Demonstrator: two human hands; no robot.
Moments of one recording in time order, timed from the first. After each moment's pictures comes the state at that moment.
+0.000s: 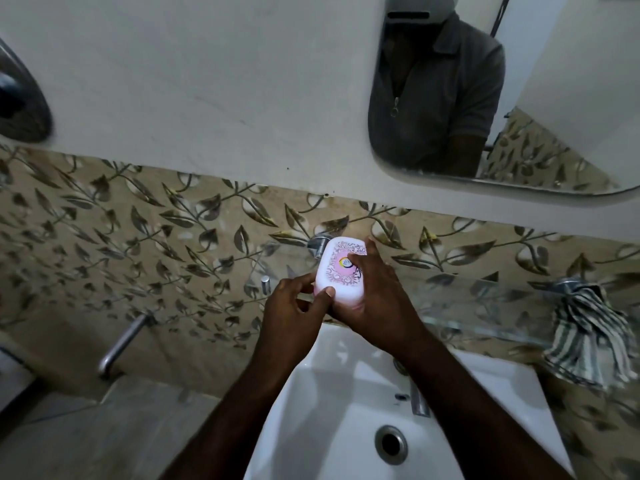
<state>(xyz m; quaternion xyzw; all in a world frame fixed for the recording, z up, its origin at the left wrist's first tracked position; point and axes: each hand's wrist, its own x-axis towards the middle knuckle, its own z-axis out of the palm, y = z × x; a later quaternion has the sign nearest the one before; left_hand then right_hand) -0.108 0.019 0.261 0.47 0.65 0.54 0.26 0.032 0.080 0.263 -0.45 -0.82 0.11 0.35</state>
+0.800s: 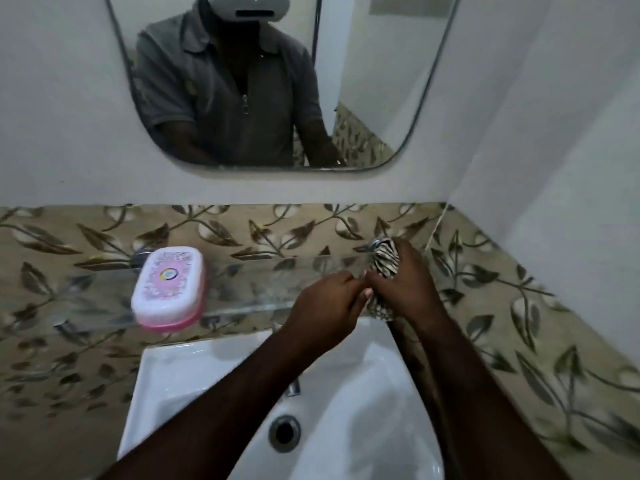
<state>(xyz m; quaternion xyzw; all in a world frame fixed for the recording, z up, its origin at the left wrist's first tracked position) 0.111 0.060 0.280 0.86 0.38 0.31 0.11 0.279 0.071 0.290 -0.72 -0.57 0.10 0.37</state>
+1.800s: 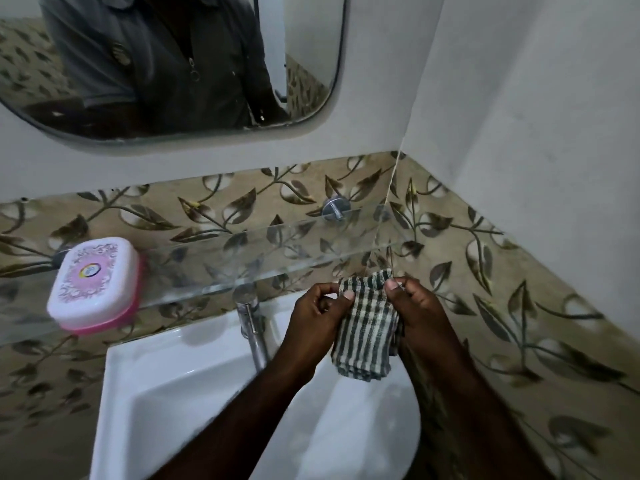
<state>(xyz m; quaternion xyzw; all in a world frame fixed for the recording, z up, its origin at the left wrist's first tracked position) 0.164 0.004 0.236 0.49 0.44 0.39 0.64 0.307 -0.048 0.253 -0.55 -0.34 0.46 0.61</state>
